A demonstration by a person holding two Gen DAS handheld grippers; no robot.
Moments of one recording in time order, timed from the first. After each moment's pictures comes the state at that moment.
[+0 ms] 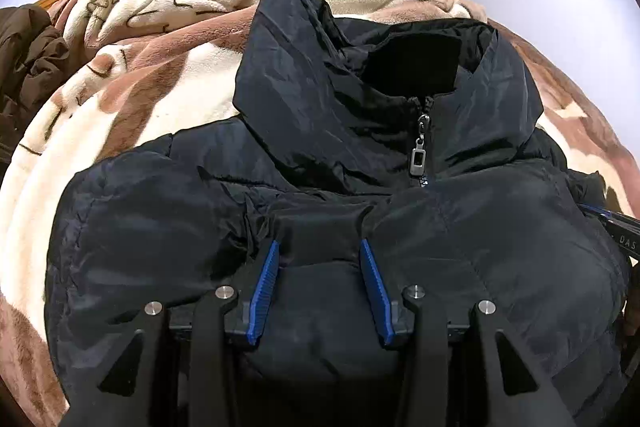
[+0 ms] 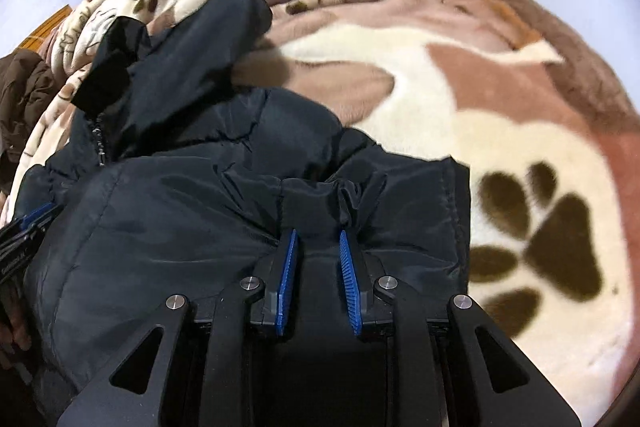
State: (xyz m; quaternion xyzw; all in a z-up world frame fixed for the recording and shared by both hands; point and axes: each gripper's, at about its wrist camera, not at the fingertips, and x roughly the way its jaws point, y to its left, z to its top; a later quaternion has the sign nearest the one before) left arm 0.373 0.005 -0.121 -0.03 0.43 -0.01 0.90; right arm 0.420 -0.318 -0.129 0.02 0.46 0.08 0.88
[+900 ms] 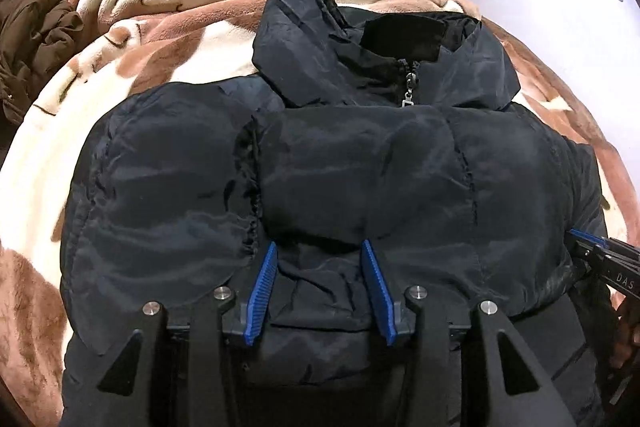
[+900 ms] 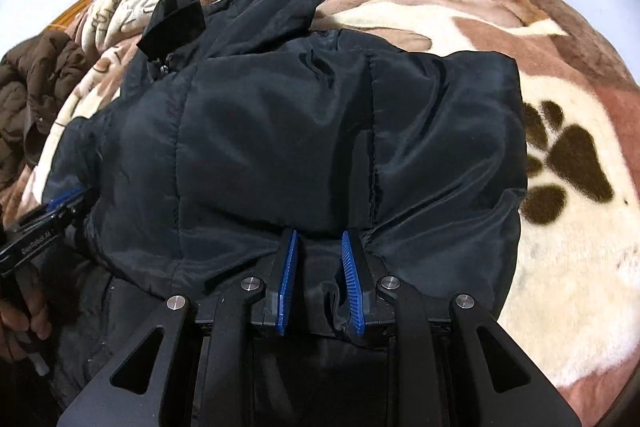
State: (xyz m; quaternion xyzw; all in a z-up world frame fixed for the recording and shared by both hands) left arm 0.326 0.014 -0.117 -0.06 0.45 -0.02 0.89; right arm 0.357 -0.281 -0.125 0.02 0.48 0.11 0.87
